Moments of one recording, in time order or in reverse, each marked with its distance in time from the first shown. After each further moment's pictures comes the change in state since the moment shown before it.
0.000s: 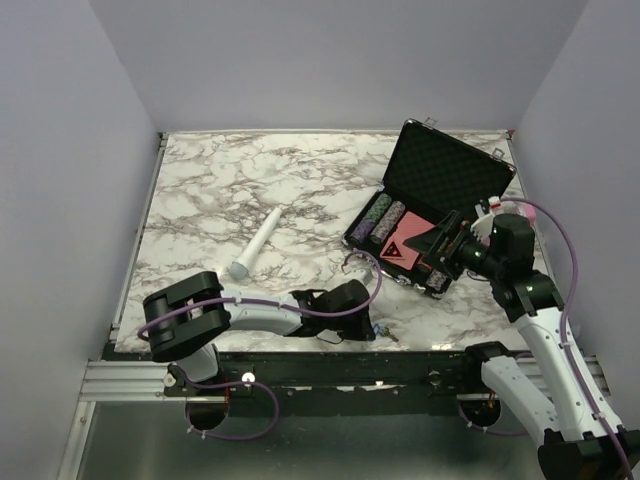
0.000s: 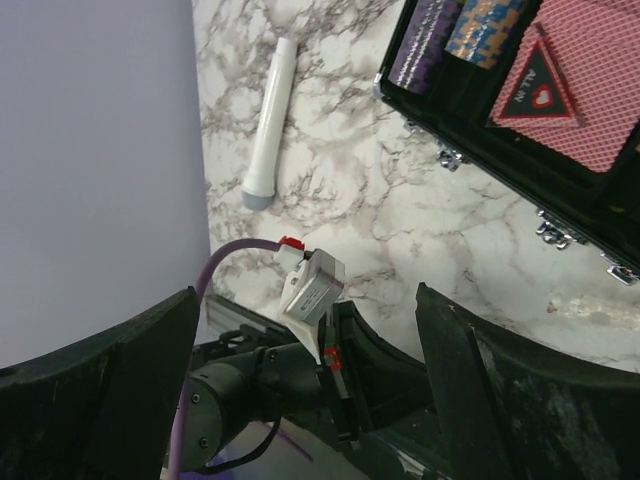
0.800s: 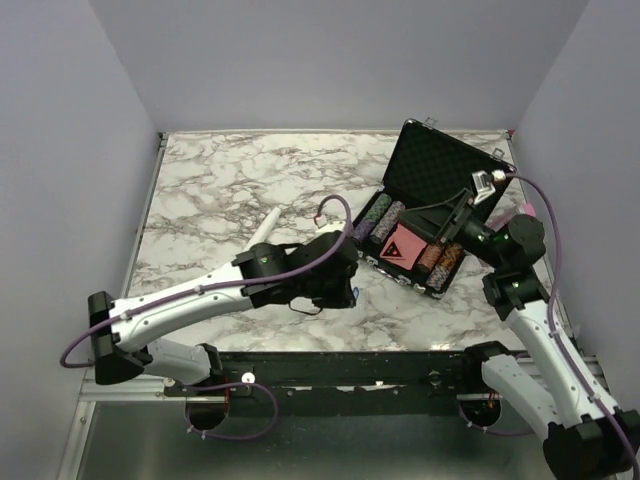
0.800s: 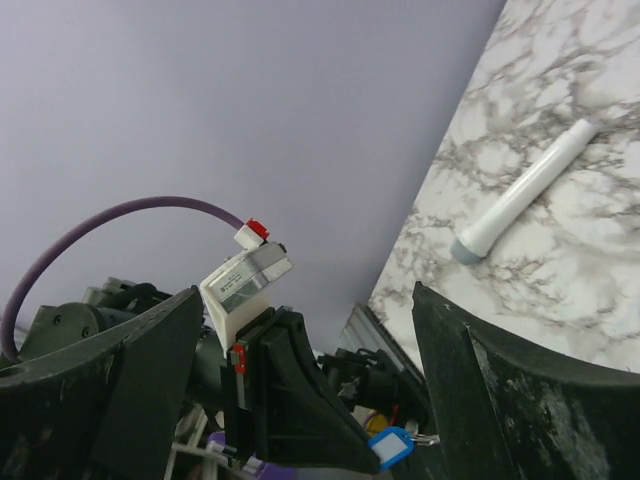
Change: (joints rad) left arm 0.018 -0.296 0.570 -0.970 -0.140 0.006; right arm 0.023 -0.010 -0.154 0.807 -0.267 0.323
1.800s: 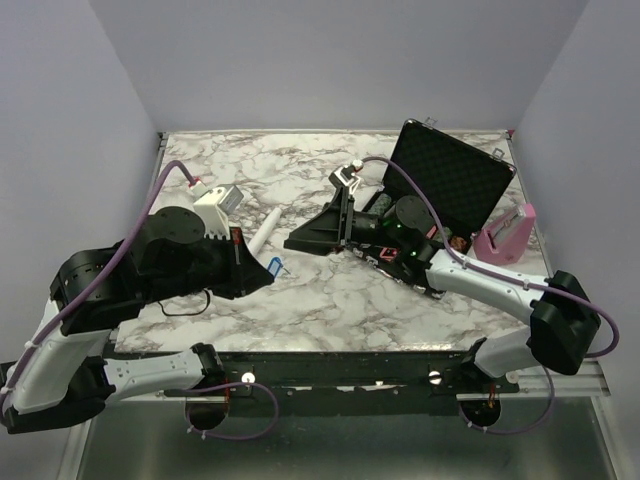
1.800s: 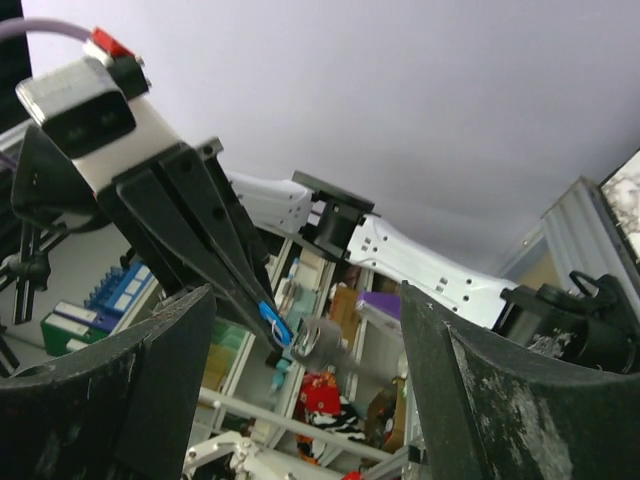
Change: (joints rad) left arm 0.180 -0.373 0.397 -0.477 0.032 0.260; right arm 0.662 0.689 0.351 0.523 0.084 0.252
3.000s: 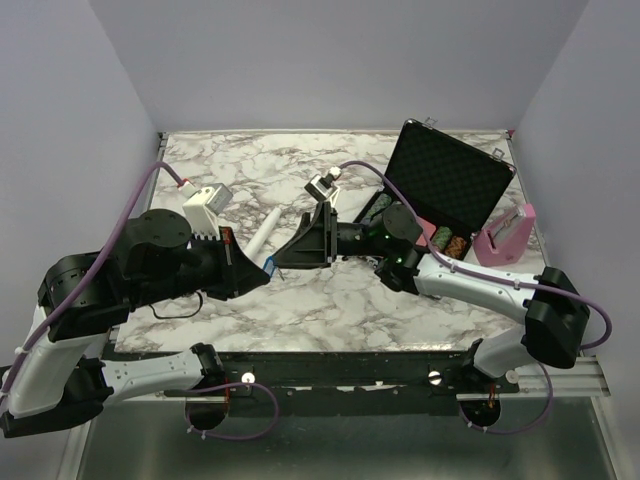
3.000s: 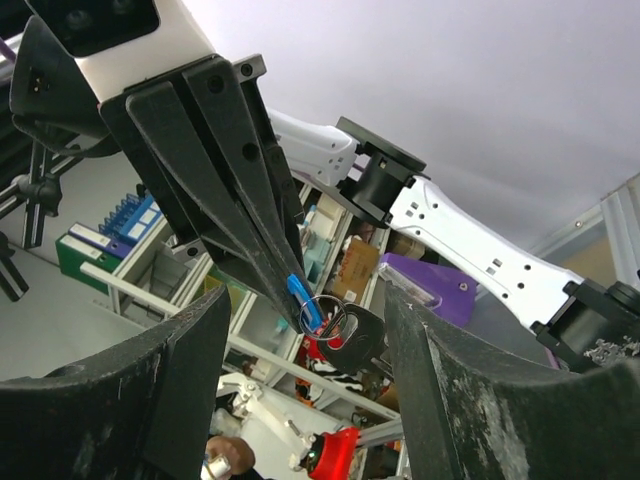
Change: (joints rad) left arm 0.001 -0.026 0.031 -0.002 0.000 -0.023; right arm 0.137 0.047 0.068 0.059 -0.026 -0.034
